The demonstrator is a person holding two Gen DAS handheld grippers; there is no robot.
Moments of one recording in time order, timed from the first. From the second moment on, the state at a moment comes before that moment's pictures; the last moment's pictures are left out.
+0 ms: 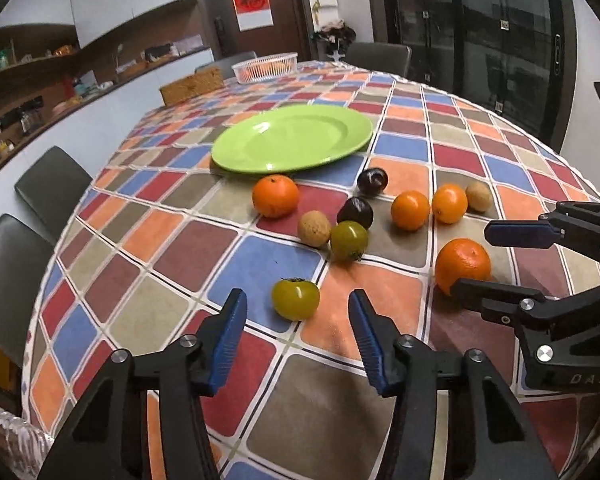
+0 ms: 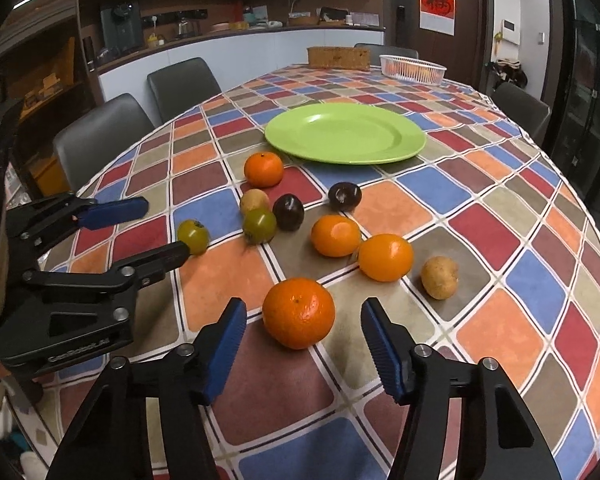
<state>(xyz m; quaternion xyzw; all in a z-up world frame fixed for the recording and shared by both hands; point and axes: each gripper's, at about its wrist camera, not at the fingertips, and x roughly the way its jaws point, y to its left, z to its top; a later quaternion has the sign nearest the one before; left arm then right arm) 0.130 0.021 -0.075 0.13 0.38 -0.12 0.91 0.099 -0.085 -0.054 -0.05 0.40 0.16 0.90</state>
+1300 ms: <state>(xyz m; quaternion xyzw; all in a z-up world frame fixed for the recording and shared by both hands) 0.138 0.017 -0.041 0.05 0.37 -0.13 0.92 0.113 -0.093 -0.024 -0.02 0.38 0.21 0.90</state>
